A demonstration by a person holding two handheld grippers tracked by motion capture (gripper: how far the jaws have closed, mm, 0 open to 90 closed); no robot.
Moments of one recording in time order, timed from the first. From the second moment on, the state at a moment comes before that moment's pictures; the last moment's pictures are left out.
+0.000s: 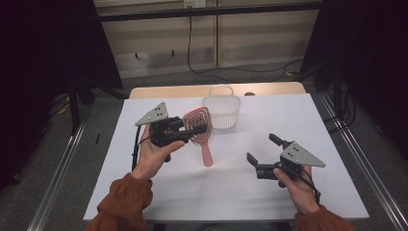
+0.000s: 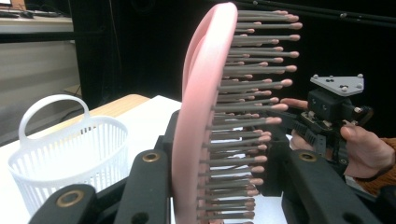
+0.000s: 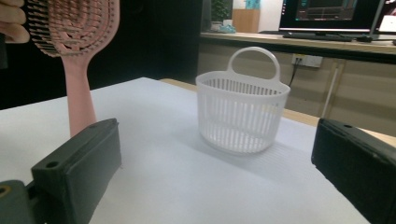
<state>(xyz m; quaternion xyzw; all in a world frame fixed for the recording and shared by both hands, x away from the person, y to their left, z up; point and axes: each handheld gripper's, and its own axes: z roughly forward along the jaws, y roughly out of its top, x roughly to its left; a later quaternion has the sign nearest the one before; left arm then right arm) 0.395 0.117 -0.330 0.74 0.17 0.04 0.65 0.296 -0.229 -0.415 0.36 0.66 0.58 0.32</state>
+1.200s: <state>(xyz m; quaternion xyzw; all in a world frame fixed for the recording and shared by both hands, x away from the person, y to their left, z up) 0.413 0.115 -0.317 0.73 0.18 0.08 0.65 0.249 -0.282 -0.425 0.41 0.62 0.55 0.37</state>
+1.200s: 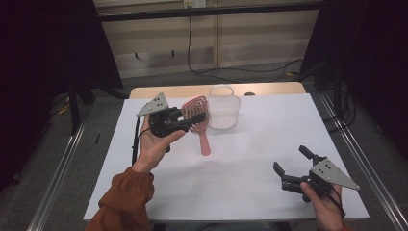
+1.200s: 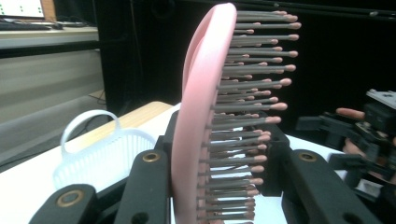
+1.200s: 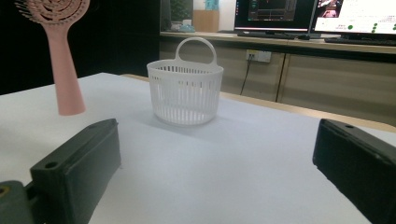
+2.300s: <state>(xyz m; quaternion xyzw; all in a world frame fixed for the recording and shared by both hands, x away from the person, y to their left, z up) 0.453 0.101 -0.290 0.72 0.21 0.13 0.65 0.249 -0.280 -0.430 0.41 0.63 0.55 0.37</state>
